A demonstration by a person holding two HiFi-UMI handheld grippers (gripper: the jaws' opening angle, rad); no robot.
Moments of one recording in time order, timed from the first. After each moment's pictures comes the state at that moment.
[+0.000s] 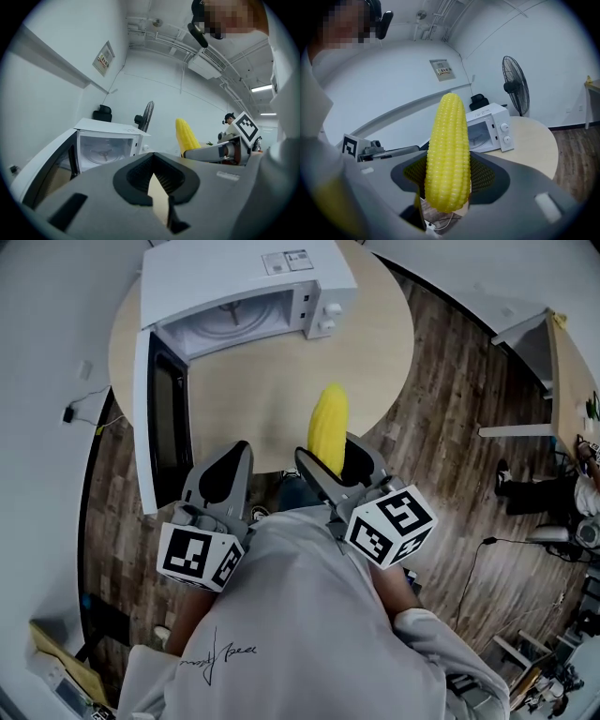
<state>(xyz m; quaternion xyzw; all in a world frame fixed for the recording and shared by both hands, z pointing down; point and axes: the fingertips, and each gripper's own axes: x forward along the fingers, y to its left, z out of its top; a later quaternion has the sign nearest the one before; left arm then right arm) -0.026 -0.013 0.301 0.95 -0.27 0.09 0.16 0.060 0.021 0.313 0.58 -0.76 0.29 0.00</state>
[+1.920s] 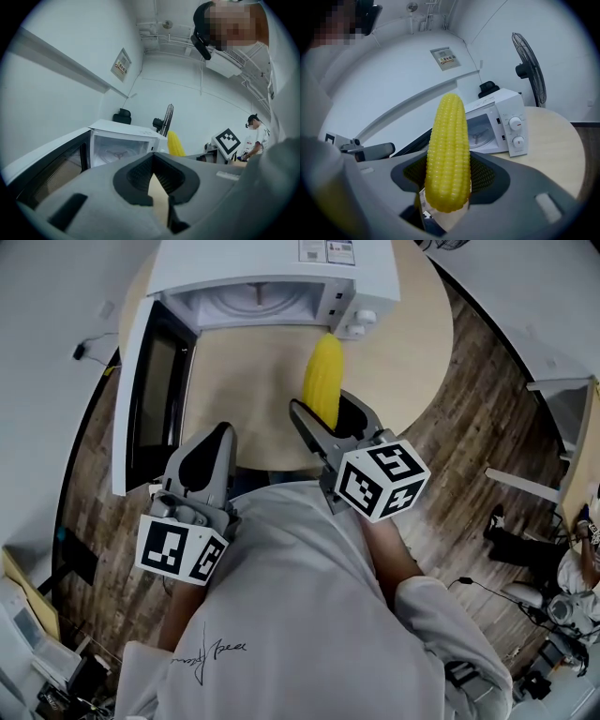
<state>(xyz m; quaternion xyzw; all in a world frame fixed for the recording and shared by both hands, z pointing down) -0.004 -0.055 0.315 0.90 -0.39 0.07 0.18 0.107 -0.080 0.371 0.49 -0.81 0.32 0.02</state>
